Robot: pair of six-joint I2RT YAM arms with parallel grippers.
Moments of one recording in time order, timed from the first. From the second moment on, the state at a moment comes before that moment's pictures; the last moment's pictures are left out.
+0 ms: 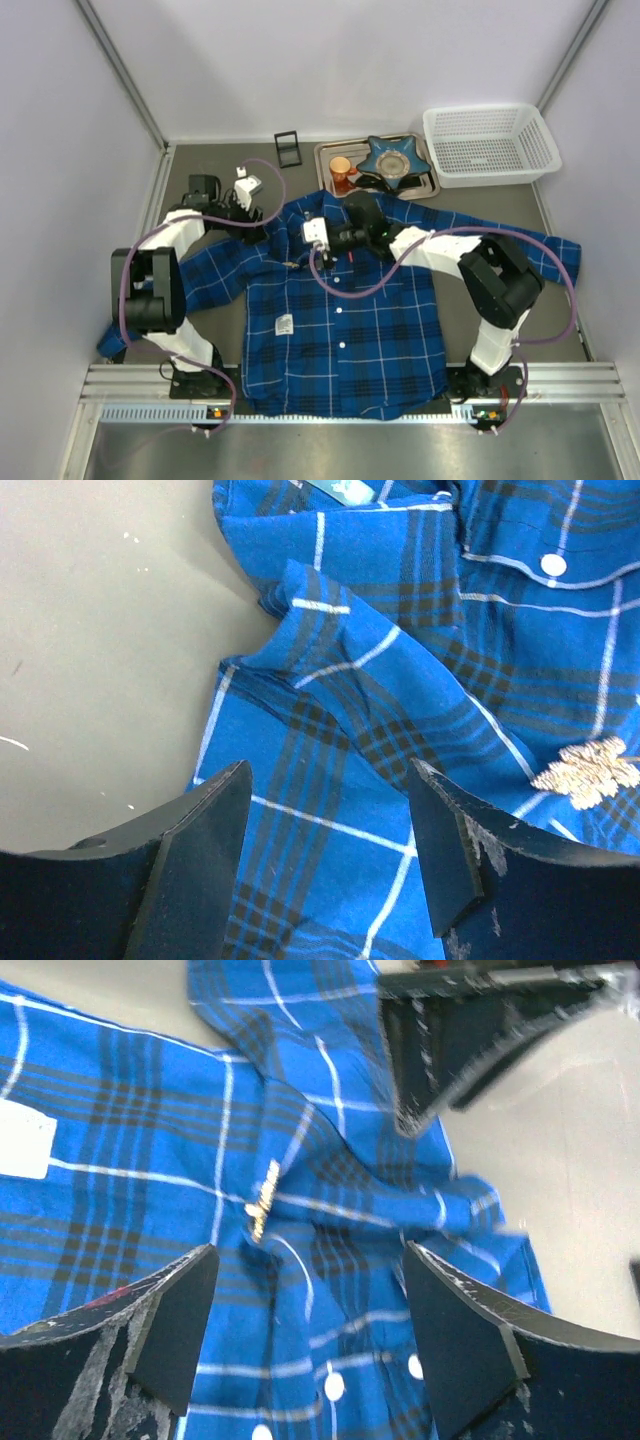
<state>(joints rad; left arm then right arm) 0.03 1.63 1.04 -0.37 0.72 0.53 0.76 1.79 1.08 0.23 -0.78 -0.80</state>
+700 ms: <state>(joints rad) -0.11 2.00 1.55 -0.52 0.62 0.38 0.26 1.84 1.37 -0.33 -0.43 -0.48</state>
